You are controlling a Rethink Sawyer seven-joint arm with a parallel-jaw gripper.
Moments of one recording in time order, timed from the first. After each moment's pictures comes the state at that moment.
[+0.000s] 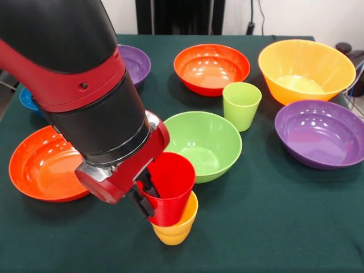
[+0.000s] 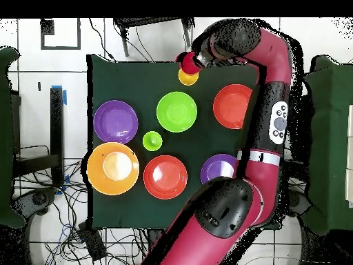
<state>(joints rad) -0.56 -0.09 0.92 0.43 -0.58 1.40 0.57</state>
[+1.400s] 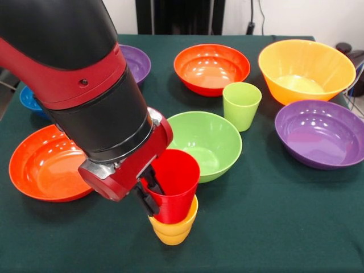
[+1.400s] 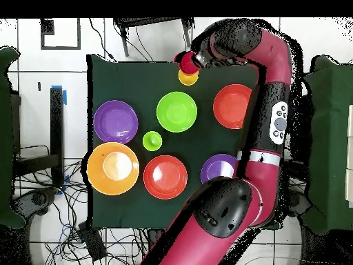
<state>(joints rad) -0.55 -0.09 0.90 0.43 -0.54 1.40 0.57</state>
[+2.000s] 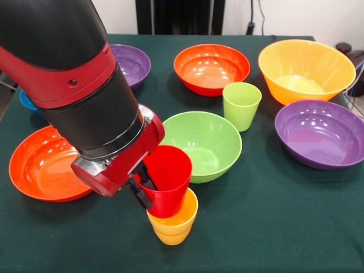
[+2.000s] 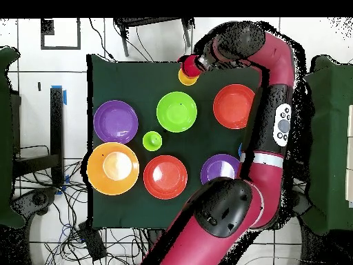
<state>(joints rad) -0.56 -0.09 0.84 0.44 -0.49 1.40 0.57</state>
